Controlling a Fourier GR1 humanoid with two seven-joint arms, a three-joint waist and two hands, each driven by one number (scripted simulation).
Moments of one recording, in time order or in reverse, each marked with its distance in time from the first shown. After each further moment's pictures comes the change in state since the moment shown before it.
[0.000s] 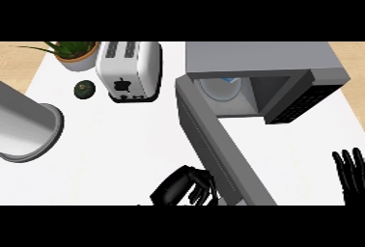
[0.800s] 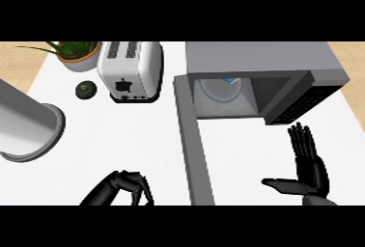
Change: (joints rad) left arm 0.340 0.185 0.343 -0.451 0.024 -0.247 0.003; right arm -0.421 0.050 -0.017 0.692 0.212 -0.176 -0.256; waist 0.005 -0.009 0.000
